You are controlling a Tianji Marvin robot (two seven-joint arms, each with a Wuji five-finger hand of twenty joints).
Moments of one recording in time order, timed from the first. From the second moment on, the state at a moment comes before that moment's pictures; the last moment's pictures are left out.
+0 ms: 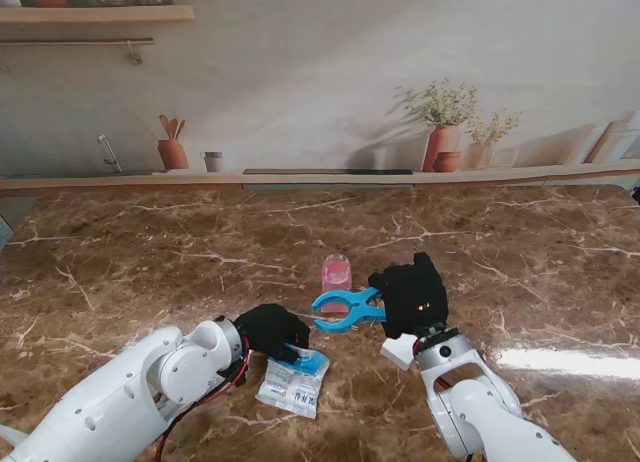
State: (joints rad) left arm 1.33 -1.06 -0.82 -1.42 0.60 -0.16 -0.18; right arm -1.69 -1.04 1.09 -1.71 -1.48 0.26 -0.48; left_hand 0.77 -0.67 0.90 -0.22 0.87 -0.14 0.93 0.32 1.27 -0.08 0.33 0.73 1.01 0.11 0.78 0.83 0.22 0.09 1.15 0.93; right_hand 0.32 -1.22 1.17 -0.19 1.07 -0.35 0.78 1.31 1.23 -0.18 0.45 1.12 1.21 -0.10 1.22 1.02 0.68 0.09 1.33 0.78
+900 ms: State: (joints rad) left arm 1.55 -1.08 -0.97 -1.52 0.70 -0.18 0.03; right arm -1.65 -1.03 0.99 -1.83 -1.49 0.27 0.17; left_hand 0.76 -0.77 1.06 -0.23 0.91 -0.11 0.93 0.42 1.31 -0.01 0.30 0.79 1.06 0.18 0.75 0.86 0.25 0.10 1.19 0.93; right_hand 0.32 -1.26 1.21 -0.19 1.08 -0.35 0.78 1.31 1.25 -0.17 0.45 1.11 1.24 -0.08 1.26 1.02 0.69 0.11 1.39 0.80
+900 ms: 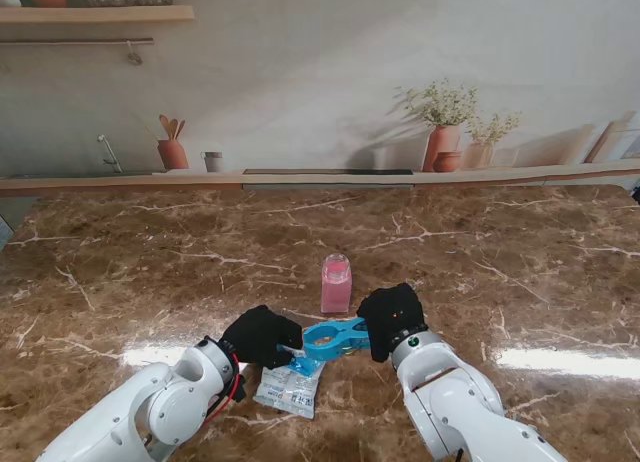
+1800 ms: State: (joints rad) left arm 1.58 -1.09 -0.98 -1.57 0.69 -0.18 0.05; right arm -1.52 -1.02 0.87 -1.81 -1.48 0.24 0.46; left_hand 0.75 -0.79 1.11 -0.23 0.93 -0.06 0.96 0.39 1.31 0.00 0.30 0.76 1.06 0.18 0.75 0.86 0.26 0.10 1.20 0.94; right_hand 0.32 -1.26 1.21 -0.19 1.08 -0.34 0.78 1.31 1.25 -0.17 0.45 1.10 1.24 -0.08 1.27 1.02 0.69 0.11 1.39 0.80
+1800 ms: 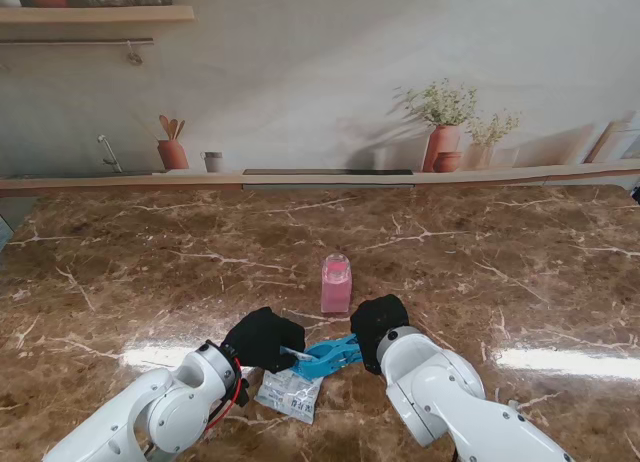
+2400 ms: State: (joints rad) left arm 1.59 -1.08 -0.98 -1.57 0.69 -0.18 0.04; right arm -1.48 -1.02 0.82 -1.82 -1.46 0.25 0.58; left_hand 0.74 -0.79 1.11 -0.23 0.94 -0.03 0.96 0.37 1.31 0.02 0.31 0.75 1.06 0.18 0.75 0.86 0.26 0.10 1.20 0.94; right_hand 0.25 -1.12 1.10 -0.30 0.94 -0.29 0.78 1.20 1.11 -0.15 0.45 1.07 1.08 -0.06 1.14 1.02 0.53 0.08 1.31 0.81
